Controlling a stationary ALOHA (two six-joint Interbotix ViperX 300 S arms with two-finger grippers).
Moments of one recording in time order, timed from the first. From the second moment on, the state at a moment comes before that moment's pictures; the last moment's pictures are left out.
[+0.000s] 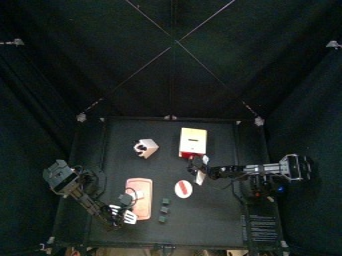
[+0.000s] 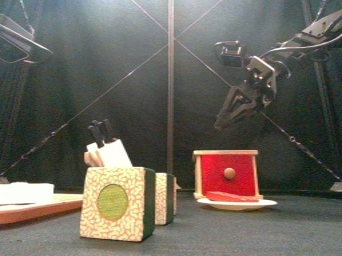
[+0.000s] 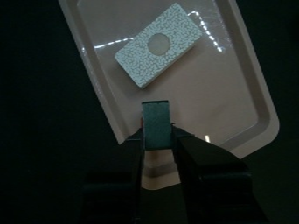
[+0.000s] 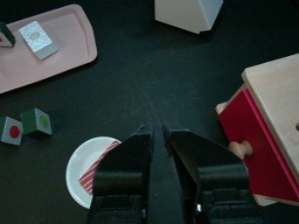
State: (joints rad) left arm -0.79 0.09 0.62 0.49 1.08 -2.28; right arm -0.09 -0.32 0.88 -1.14 0.17 1.33
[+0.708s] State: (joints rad) left arm -0.79 0.08 0.61 0.50 1.09 -2.28; right arm -0.09 -0.32 0.88 -1.14 0.17 1.33
